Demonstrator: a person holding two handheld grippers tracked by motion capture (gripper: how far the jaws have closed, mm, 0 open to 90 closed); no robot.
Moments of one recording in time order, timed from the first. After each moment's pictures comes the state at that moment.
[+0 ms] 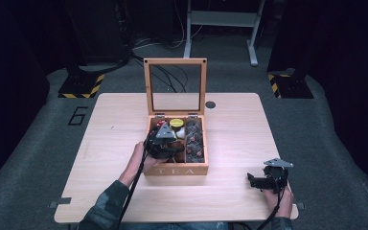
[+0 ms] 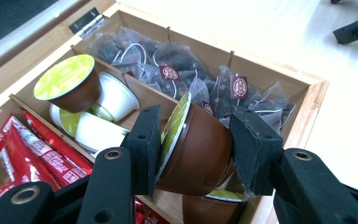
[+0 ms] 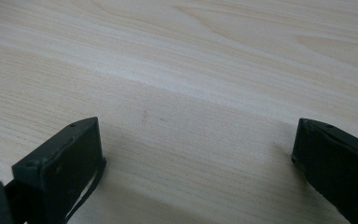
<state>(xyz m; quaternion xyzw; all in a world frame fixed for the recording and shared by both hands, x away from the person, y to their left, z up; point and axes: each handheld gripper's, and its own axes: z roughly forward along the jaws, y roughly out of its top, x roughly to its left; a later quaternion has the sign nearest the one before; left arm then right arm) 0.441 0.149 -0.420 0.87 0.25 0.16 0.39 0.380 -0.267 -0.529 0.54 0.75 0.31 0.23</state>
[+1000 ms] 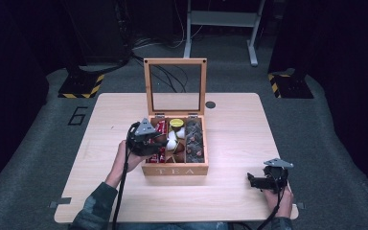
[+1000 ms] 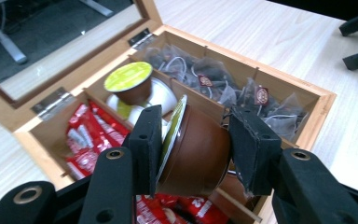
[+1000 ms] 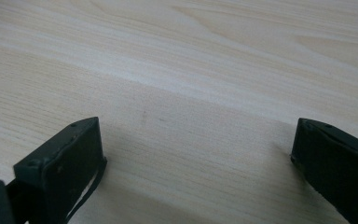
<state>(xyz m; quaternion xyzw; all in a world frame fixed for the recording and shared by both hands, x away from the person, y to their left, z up) 0.432 0.197 -0.399 0.83 0.29 0.19 0.43 0.380 -0.265 -0.529 0.55 0.74 0.32 0.23</state>
